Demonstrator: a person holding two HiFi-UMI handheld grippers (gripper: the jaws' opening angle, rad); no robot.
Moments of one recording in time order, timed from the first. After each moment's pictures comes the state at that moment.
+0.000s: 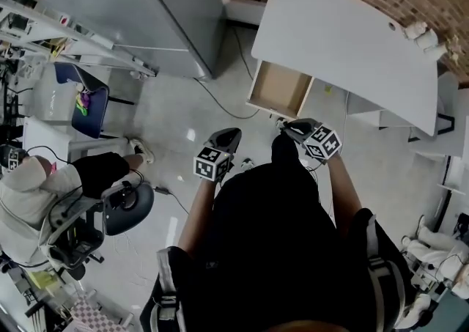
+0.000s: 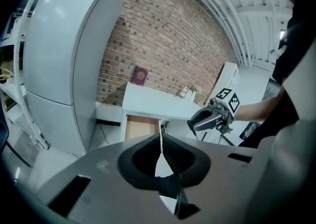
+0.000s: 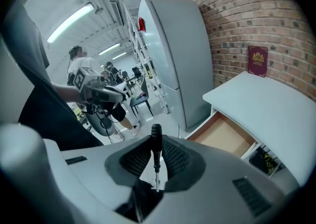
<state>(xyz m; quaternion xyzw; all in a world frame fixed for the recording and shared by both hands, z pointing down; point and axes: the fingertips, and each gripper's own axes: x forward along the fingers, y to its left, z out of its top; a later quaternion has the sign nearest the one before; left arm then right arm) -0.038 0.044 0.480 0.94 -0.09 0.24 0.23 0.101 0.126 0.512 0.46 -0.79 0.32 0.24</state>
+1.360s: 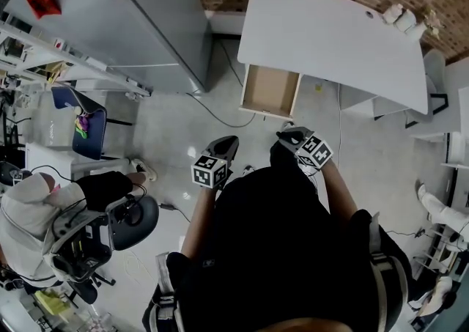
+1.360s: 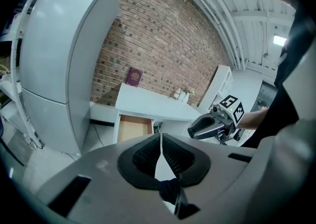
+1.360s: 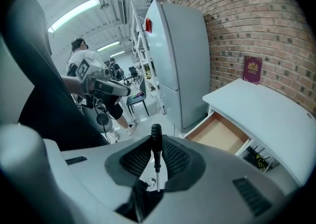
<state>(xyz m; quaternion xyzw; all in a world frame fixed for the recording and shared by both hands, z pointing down) -0.051 0.077 0.468 0.95 -0.07 0.22 0.23 0.062 0.173 0.506 0.49 -0.78 0.29 0.25</state>
